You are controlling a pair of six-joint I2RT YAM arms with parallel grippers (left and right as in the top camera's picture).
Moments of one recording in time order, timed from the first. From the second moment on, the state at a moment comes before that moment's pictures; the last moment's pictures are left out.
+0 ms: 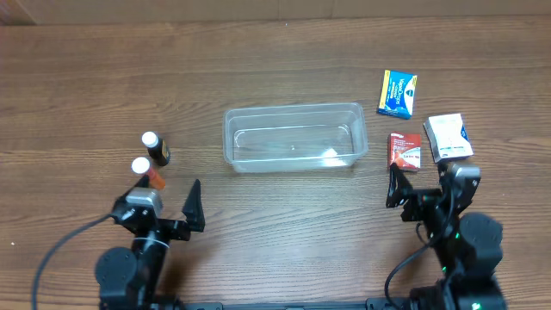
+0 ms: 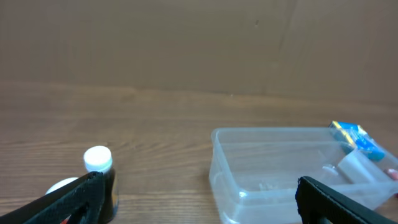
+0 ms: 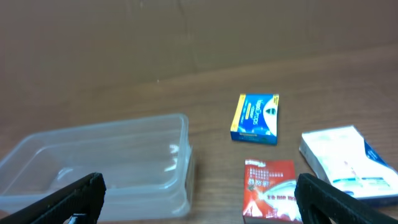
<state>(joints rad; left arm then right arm) 0.03 0.15 0.30 -0.28 0.19 -0.15 0.06 0.38 0.40 -0.30 -0.08 0.20</state>
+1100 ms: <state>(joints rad) 0.08 1.12 1.39 -1.24 0.04 -0.22 0.06 1.08 1.18 -0.93 -0.03 0.20</state>
